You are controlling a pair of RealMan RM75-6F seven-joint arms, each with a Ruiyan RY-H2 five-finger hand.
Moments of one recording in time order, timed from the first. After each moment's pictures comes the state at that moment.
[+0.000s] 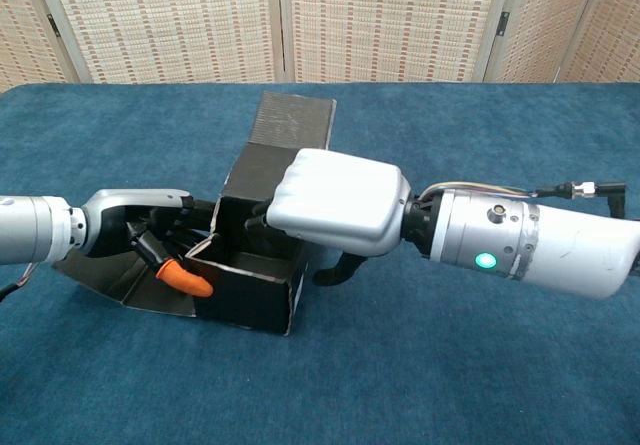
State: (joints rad) left arm -0.90 -1.50 0.12 -1.22 1.55 0.73 -1.20; right arm 0.96 -1.85 -0.06 -0.91 -1.86 1.18 -0.15
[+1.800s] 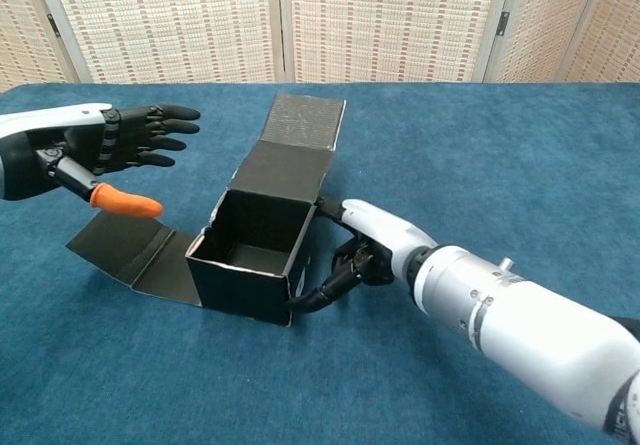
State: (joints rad) left arm -0.69 -1.30 -0.01 -1.51 1.50 0.95 -0.93; right arm 0.72 -1.93 0.21 -1.44 -0.90 0.93 -0.03
